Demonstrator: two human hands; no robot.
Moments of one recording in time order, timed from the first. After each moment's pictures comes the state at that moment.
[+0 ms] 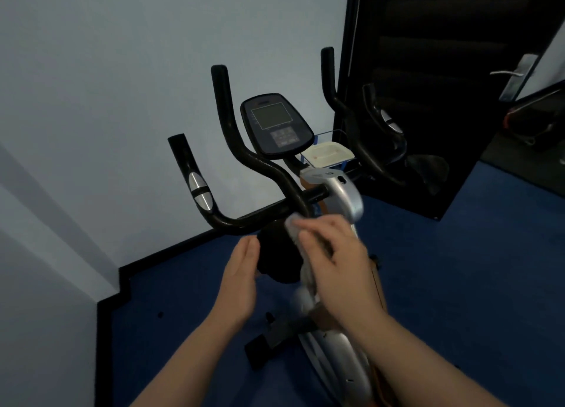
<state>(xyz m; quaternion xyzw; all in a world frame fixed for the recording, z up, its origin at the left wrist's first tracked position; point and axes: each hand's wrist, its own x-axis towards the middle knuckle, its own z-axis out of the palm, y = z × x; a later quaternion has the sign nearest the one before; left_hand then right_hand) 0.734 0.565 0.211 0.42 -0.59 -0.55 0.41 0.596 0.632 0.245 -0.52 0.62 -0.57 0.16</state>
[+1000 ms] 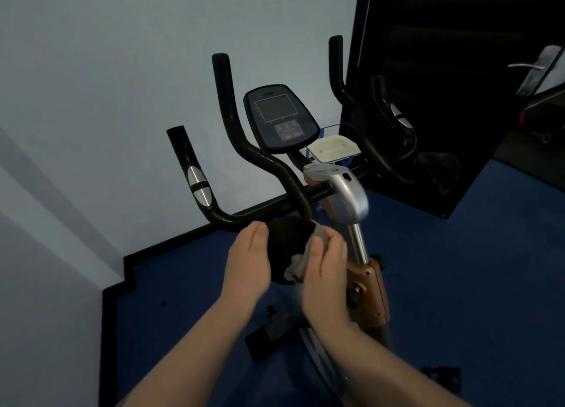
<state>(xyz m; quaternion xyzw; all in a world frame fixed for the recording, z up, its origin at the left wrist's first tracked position) 0.709 0.550 0.220 0.51 -0.61 -0.47 0.39 0.613 0.608 0.194 -0.39 0.67 -0.61 0.20</state>
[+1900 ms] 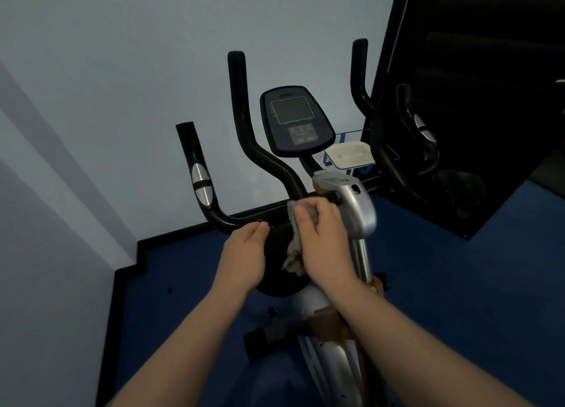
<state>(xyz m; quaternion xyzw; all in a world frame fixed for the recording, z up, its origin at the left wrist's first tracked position) 0.697 0.535 0.232 0.57 -0.58 -0.45 0.36 0.571 0.565 0.239 -0.50 0.63 -0.53 0.25</state>
